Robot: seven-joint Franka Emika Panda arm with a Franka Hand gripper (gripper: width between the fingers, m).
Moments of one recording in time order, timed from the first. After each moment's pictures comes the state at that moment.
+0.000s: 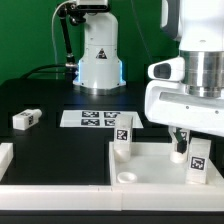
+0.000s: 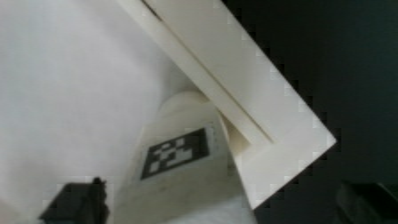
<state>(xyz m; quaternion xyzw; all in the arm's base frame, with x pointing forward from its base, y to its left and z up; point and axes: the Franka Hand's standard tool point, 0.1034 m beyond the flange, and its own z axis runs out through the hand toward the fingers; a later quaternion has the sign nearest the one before) 0.680 0.108 0.071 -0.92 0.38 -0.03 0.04</state>
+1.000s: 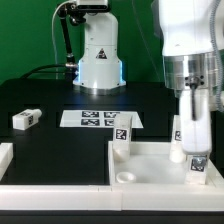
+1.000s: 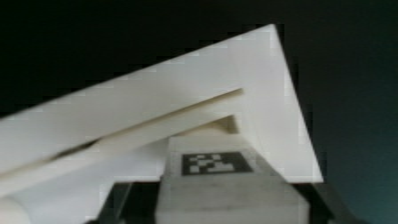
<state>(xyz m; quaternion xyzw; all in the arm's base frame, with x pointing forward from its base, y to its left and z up) 0.680 0.102 0.068 -0.53 0.84 0.04 0.11</state>
